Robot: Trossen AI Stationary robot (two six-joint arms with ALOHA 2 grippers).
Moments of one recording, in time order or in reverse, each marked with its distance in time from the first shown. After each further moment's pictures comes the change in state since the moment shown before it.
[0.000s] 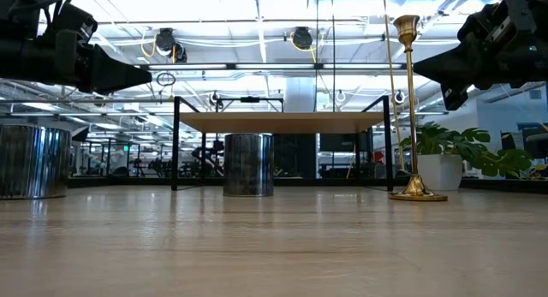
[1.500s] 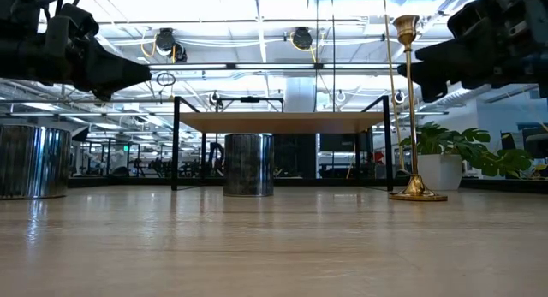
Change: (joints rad) left arm -0.001 0.000 0.000 0.000 0.080 -0.158; right arm 0.072 0.501 0.000 0.488 -0.154 -0.212
